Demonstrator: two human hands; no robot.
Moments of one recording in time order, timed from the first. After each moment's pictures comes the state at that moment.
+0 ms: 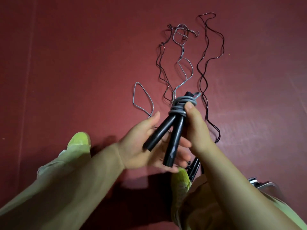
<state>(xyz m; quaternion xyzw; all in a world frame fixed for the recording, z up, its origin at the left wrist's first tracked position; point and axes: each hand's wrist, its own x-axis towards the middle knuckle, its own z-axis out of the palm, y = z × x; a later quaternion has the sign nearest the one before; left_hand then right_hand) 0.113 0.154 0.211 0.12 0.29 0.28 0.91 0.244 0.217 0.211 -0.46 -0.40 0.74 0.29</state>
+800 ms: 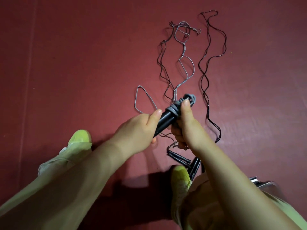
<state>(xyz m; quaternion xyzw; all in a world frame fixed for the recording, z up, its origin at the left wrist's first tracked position) 0.108 0.163 0.211 0.47 0.73 0.21 0.46 0.248 0.216 0.209 -0.57 -0.52 0.63 0.10</state>
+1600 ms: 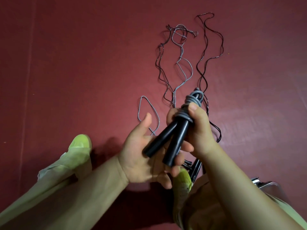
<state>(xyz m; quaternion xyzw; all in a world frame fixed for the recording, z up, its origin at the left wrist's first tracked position) 0.115 0.141 0.198 0.07 0.01 0.32 0.95 0.250 0.218 0.215 -0.34 -0.44 0.80 0.22</state>
